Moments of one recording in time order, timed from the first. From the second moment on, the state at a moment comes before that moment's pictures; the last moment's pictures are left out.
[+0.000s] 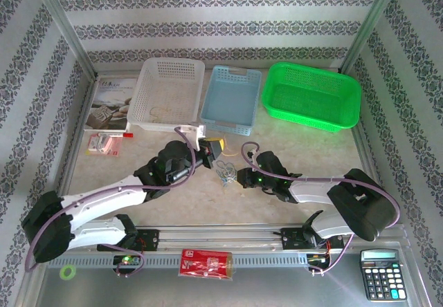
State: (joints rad) left arm -0.86 1.13 0.64 0.31 -0.10 -0.61; right arm 0.67 1.38 0.32 0.34 -0.26 0.67
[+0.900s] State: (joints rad) left arm -0.15 1.62 1.27 -0.01 0.10 -0.48; right arm 0.51 1.23 0.69 -0.12 -0.23 0.55
